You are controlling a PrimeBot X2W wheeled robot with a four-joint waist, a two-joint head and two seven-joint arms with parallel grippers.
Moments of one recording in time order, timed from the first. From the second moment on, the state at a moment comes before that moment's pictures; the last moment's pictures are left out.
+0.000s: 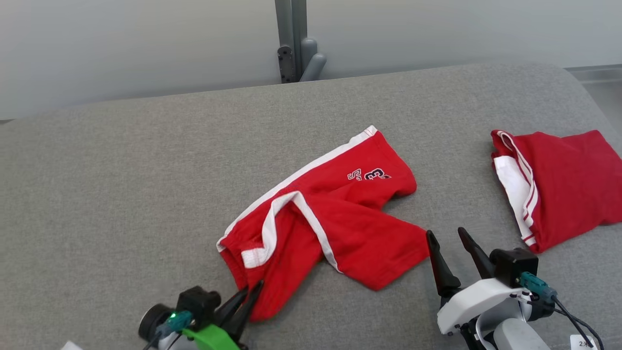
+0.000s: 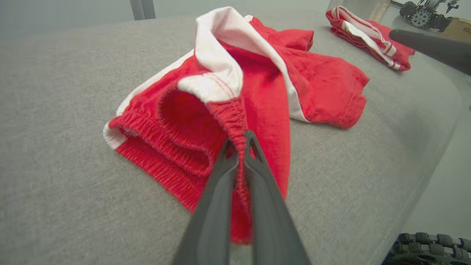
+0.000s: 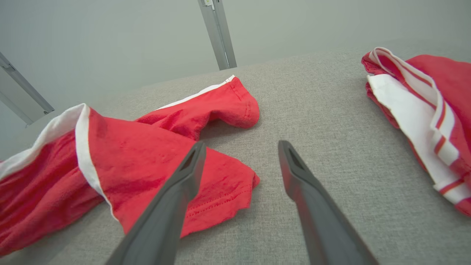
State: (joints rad) left arm -0.28 0.29 -0.74 0.47 -0.56 -0.13 -0.26; right arm -0.15 -0.06 0.15 0.45 0.29 0.13 -0.26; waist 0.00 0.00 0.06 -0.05
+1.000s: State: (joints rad) left arm -0.01 0.22 -0.23 0.47 -0.25 -0.04 -0.26; right arm -0.08 -0.07 0.32 0.47 0.33 0.13 -0.26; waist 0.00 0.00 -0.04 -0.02
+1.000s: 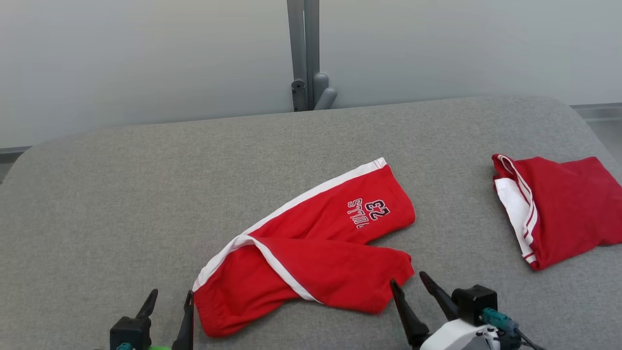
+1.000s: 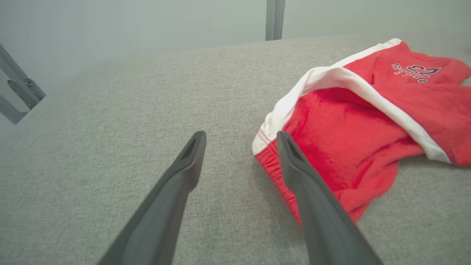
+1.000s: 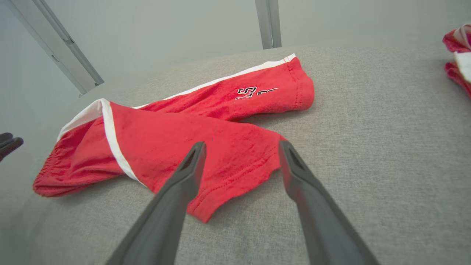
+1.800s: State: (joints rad) left arm 0.05 0.06 -0.08 0.33 -0.13 -0.12 -0.26; right arm -0.10 -0.08 0.47 0.65 0.42 0.13 -0.26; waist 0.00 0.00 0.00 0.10
